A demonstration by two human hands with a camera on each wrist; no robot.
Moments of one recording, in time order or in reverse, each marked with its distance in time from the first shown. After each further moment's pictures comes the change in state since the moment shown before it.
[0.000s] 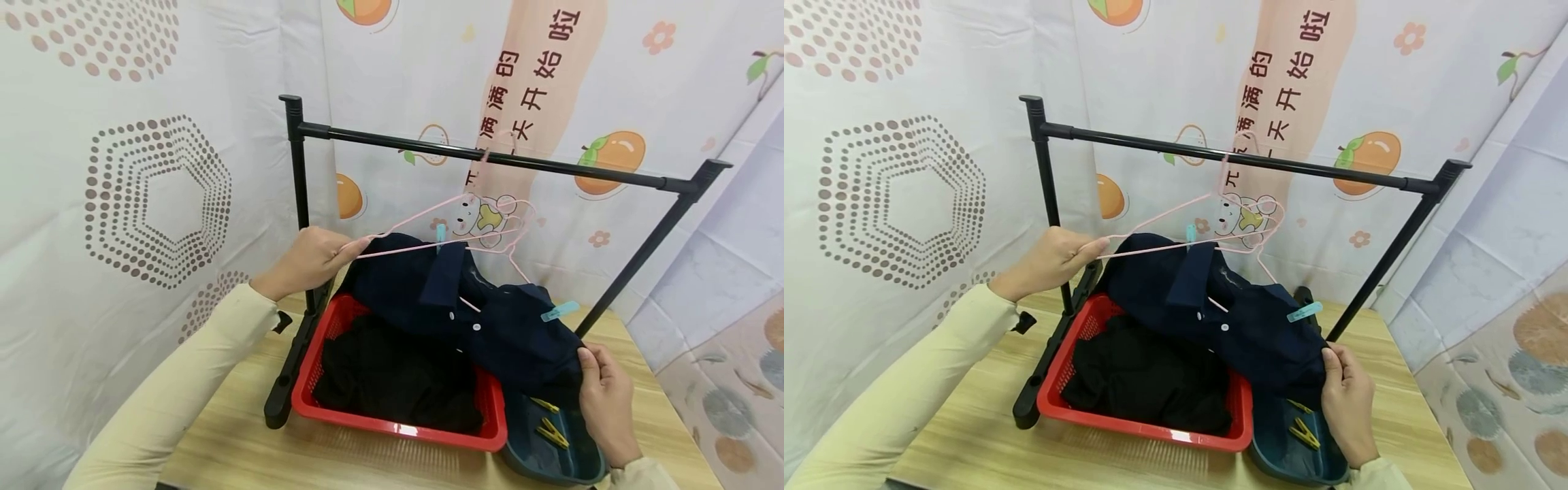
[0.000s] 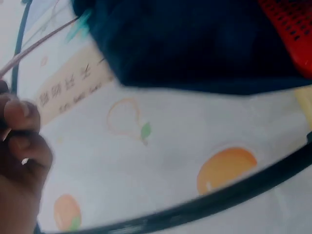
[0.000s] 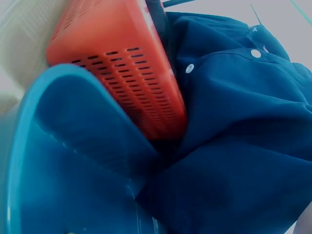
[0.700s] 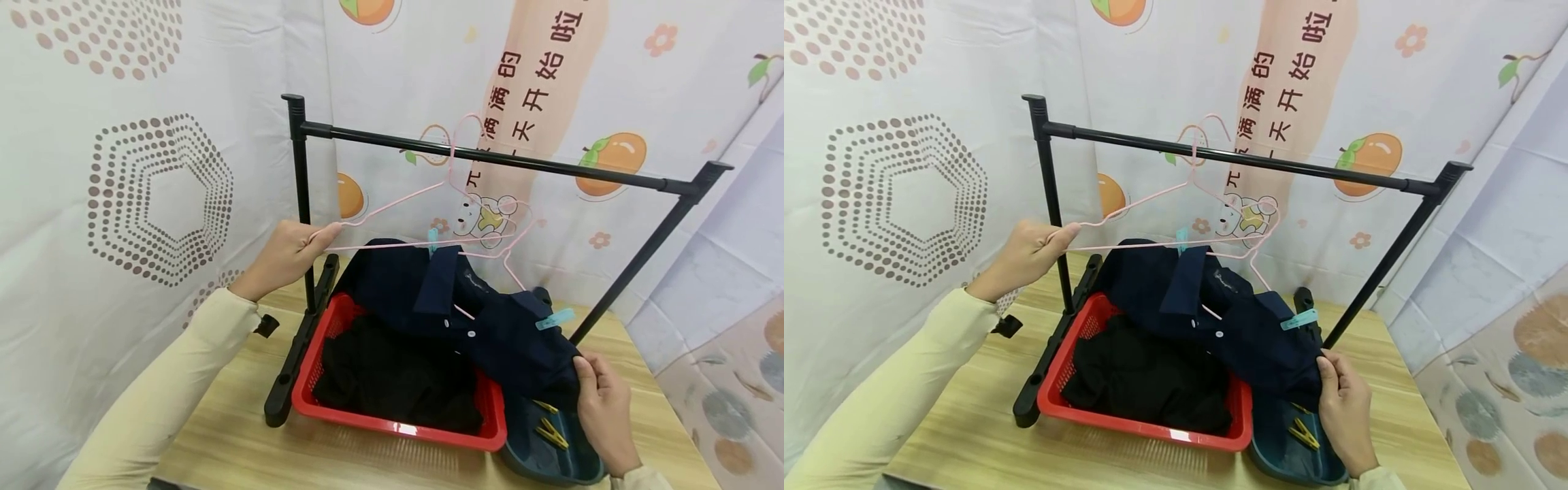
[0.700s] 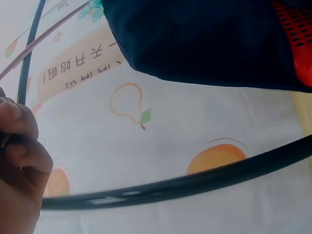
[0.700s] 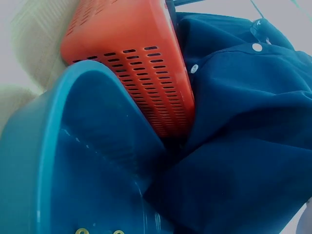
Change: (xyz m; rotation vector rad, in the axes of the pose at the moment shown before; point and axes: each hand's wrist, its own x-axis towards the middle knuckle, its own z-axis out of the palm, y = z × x) left_hand -0.021 -0.004 -0.027 -0.142 0.070 -0.215; right_hand -0.009 0.001 -0.003 0.011 -0.055 -0.050
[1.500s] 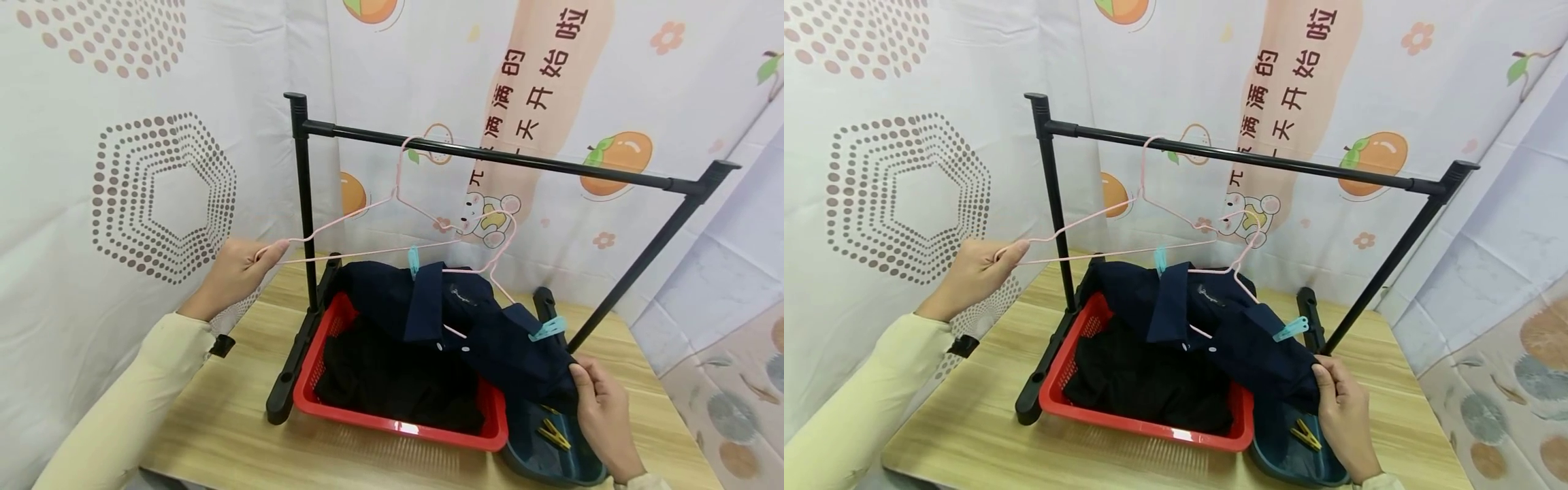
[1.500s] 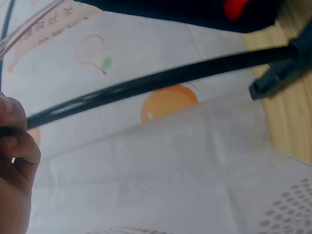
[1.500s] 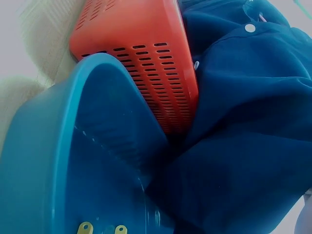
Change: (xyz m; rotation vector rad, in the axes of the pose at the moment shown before) left_hand -0.060 -0.032 -0.041 0.134 0.104 -0.033; right_hand -0.006 0.003 -0.001 0.047 -0.091 -0.104
